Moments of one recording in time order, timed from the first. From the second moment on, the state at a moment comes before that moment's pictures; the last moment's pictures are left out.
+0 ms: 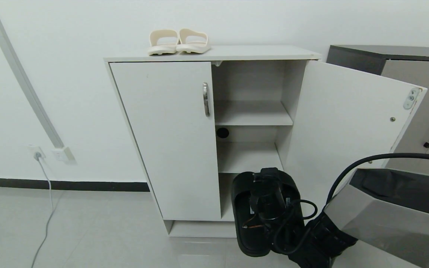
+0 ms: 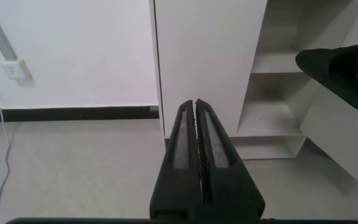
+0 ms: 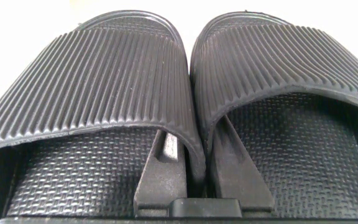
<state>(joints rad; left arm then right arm) 0.00 0.00 0.00 0.01 0.00 0.01 0.82 2.28 -0.98 -0.90 -0.76 0.28</state>
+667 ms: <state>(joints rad) 0.00 0.00 0.00 0.01 0.00 0.02 0.83 2.30 -0.99 -0.90 -0.75 0.28</state>
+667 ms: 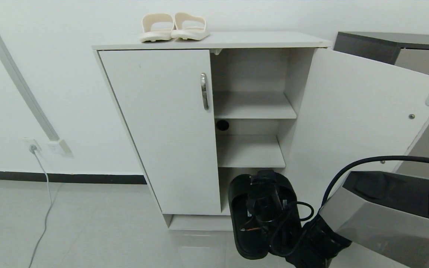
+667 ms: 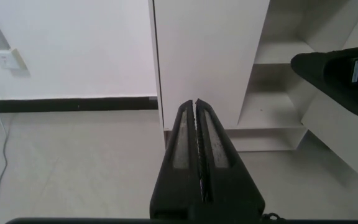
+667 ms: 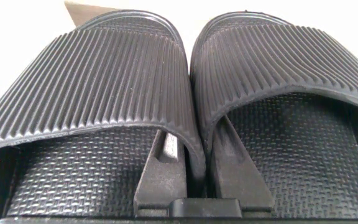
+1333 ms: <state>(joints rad) 0.00 0.00 0.00 0.01 0.00 0.02 0.81 2.39 -1.08 -0.94 -0.75 0.28</state>
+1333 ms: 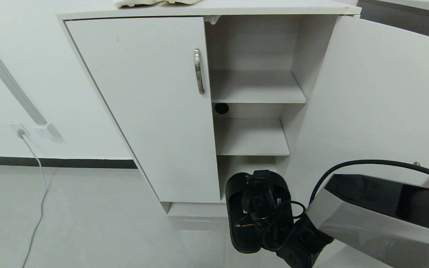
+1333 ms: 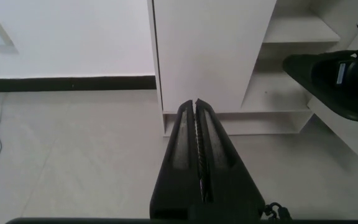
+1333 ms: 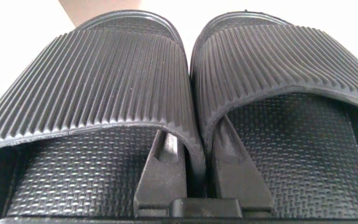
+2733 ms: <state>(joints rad) 0.00 0.00 0.00 0.01 0.00 0.01 0.77 2.51 -1.09 -1.41 -0.76 -0.01</state>
